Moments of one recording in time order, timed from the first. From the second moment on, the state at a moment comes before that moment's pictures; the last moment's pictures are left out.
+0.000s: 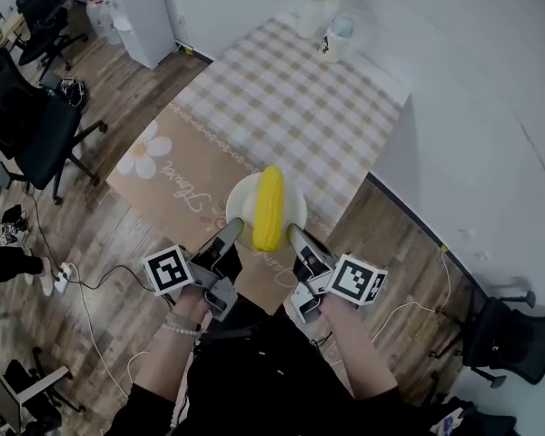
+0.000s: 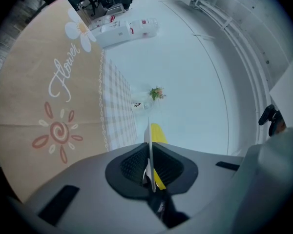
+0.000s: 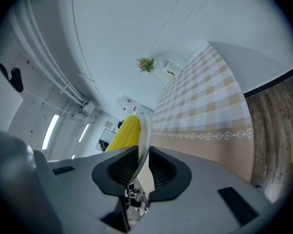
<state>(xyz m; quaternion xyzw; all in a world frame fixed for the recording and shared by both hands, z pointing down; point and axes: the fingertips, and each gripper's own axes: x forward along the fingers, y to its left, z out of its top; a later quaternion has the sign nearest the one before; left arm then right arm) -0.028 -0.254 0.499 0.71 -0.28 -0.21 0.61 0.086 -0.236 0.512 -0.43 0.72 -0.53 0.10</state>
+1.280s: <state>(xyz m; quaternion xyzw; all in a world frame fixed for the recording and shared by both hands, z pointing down) 0.014 -0.246 0.587 0.71 -0.35 -0.14 0.60 0.138 -0.237 0.591 -0.47 0.73 -0.50 0.03</state>
